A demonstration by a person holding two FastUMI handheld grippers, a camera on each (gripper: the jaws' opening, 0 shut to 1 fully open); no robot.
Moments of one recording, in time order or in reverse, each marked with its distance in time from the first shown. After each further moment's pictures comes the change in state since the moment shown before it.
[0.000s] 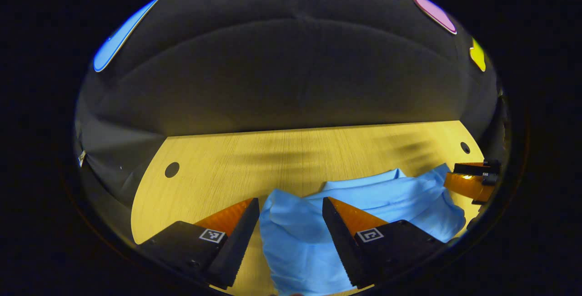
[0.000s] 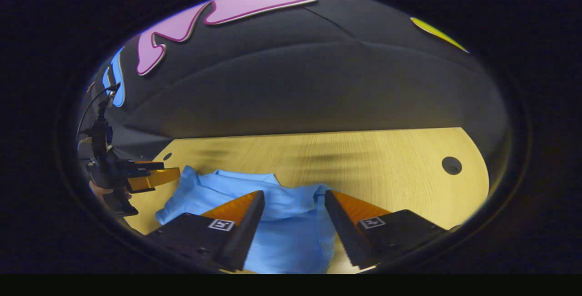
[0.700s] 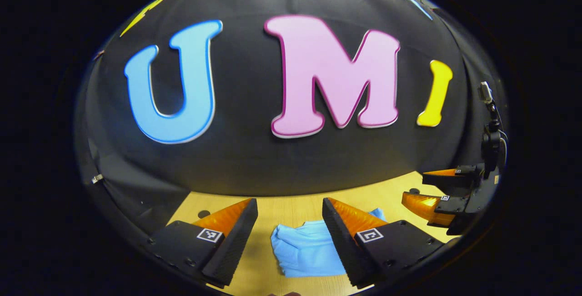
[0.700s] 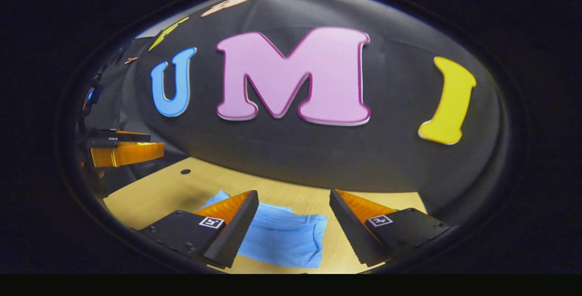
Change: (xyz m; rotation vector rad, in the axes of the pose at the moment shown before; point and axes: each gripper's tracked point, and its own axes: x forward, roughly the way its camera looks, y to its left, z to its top) left arm -0.260 0.011 0.091 -0.007 -0.473 -0.092; right arm -0.199 0.098 0.108 -0.270 -0.397 -0.071
